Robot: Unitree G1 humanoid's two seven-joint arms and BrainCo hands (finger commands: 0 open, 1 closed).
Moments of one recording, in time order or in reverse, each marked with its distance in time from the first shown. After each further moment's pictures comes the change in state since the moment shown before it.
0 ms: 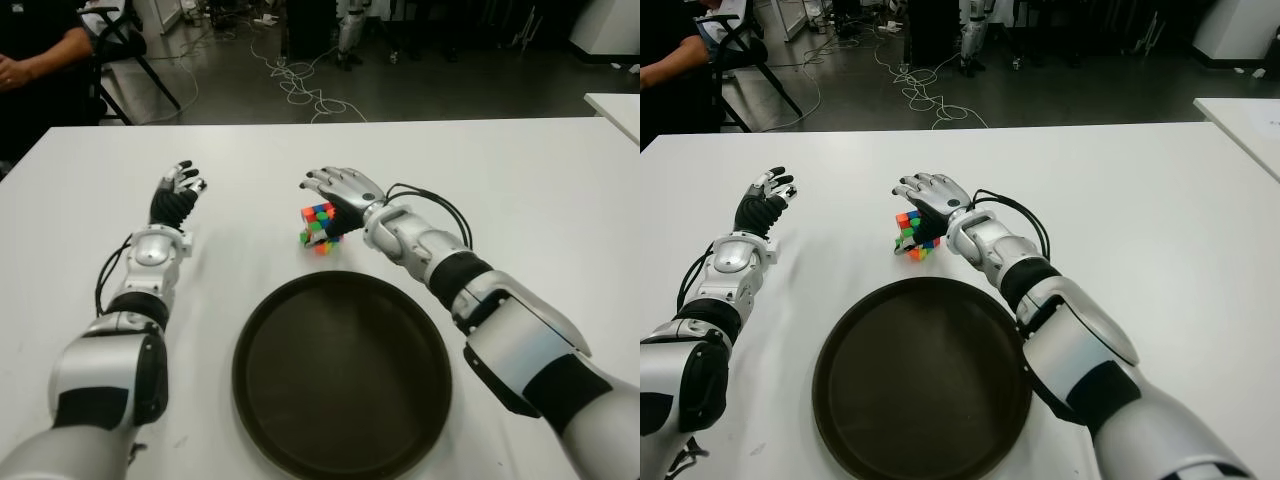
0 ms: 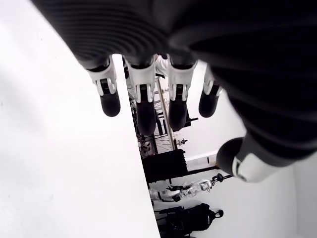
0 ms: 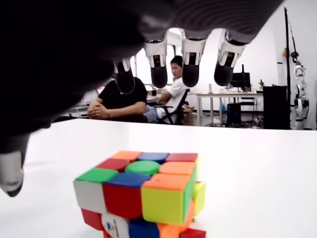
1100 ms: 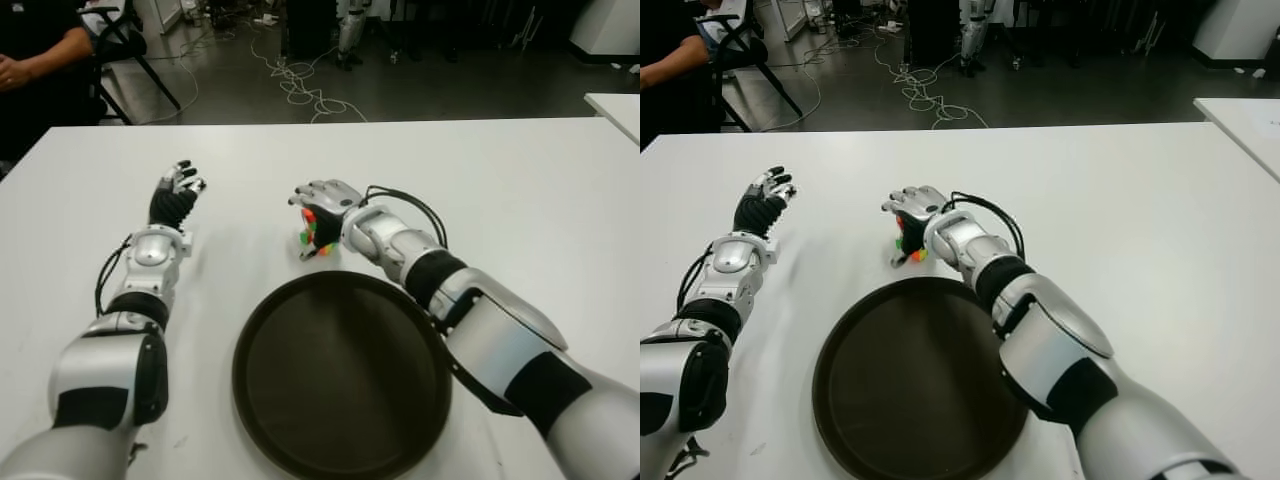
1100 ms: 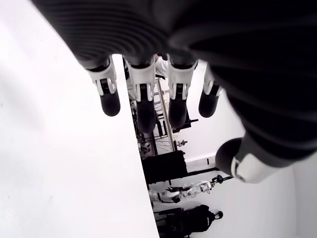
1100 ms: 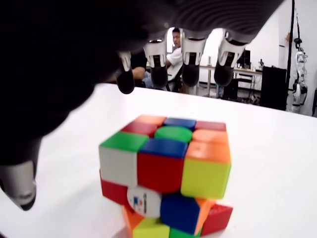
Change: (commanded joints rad) left arm 0.001 0.001 -0.003 -0.001 0.003 -0.001 -0.001; right arm -0.030 0.077 0.061 0.042 -0.012 0.076 0.105
